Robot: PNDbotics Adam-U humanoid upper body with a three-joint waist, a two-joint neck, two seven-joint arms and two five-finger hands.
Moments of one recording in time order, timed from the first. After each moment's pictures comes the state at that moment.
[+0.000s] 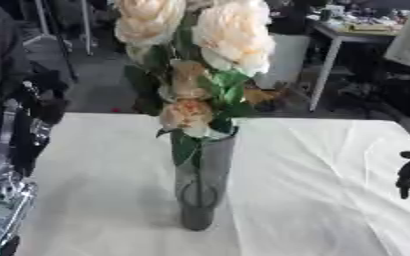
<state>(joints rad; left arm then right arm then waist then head) -0.34 0.40 -0.06 -1.74 0.03 -0.09 0.30 -0.47 -0.39 -0.30 -0.99 -0.25 -0.48 0.67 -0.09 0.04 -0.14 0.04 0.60</state>
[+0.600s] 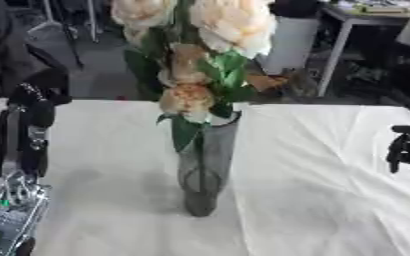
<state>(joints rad) -0.32 0.33 -0.09 -1.75 0.00 -0.19 0.35 -0.50 -0.39 -0.29 -1.03 -0.28 -0.46 0.69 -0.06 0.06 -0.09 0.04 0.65</state>
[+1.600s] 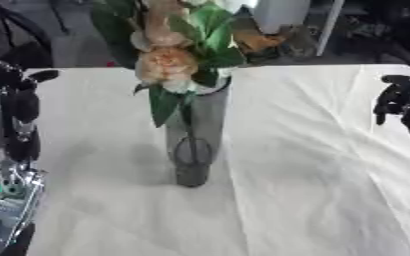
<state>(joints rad) -0.32 0.30 -0.09 -1.77 -0.04 -0.25 0.36 -0.55 -0.40 -0.29 -1.08 -0.29 -0.45 0.71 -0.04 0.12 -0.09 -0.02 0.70</state>
